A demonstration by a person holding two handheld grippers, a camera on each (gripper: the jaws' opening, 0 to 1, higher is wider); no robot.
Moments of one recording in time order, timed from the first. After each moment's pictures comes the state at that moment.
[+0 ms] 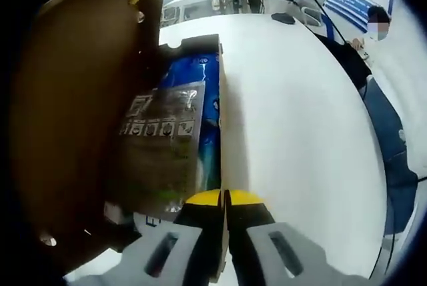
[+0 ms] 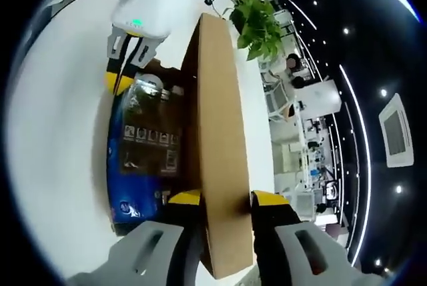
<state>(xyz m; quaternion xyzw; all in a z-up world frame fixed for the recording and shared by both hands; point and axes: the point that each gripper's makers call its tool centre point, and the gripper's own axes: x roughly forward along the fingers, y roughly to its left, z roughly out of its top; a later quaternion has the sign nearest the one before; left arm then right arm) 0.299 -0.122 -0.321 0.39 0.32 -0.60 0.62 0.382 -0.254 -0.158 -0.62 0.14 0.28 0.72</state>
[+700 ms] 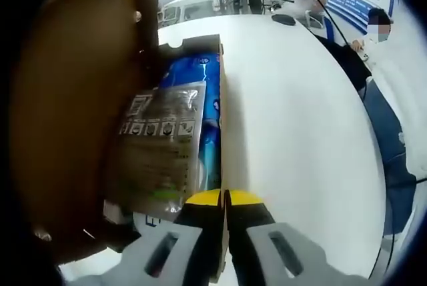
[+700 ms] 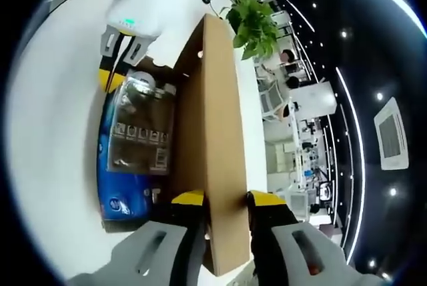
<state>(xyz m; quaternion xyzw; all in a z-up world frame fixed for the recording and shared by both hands) 0.298 -0.122 -0.321 0.39 0.32 -0.60 0.62 0.395 -0.254 -0.146 -0.63 0.13 0.27 0.72</state>
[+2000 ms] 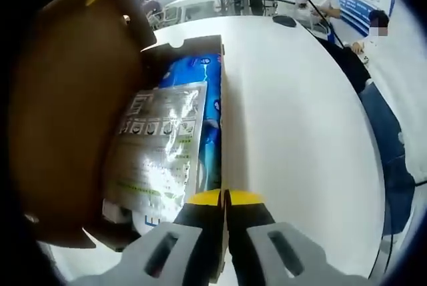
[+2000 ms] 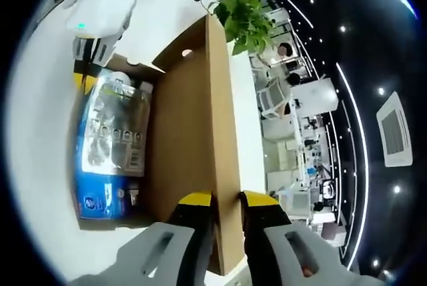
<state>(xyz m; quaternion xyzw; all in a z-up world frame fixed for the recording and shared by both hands) 0.298 -0.122 -0.322 0.39 0.32 -0.60 0.62 0.433 -0.249 -0.121 -0.62 0.15 0.28 0.71</state>
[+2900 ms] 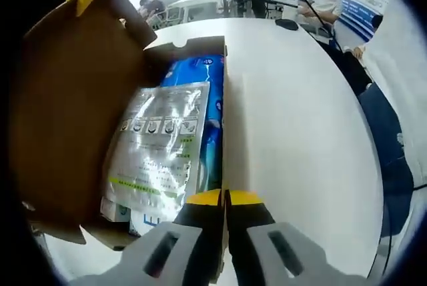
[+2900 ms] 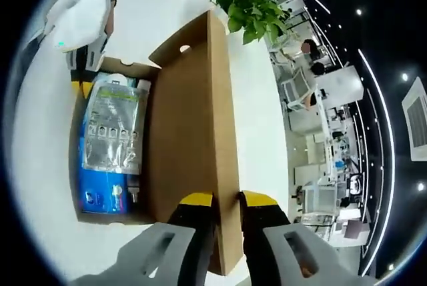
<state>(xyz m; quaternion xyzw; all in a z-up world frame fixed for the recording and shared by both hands) 0.298 -0.122 -0.322 0.38 0.32 -0.61 0.62 0.489 -0.259 -0.141 -0.59 0.23 0.33 0.70</state>
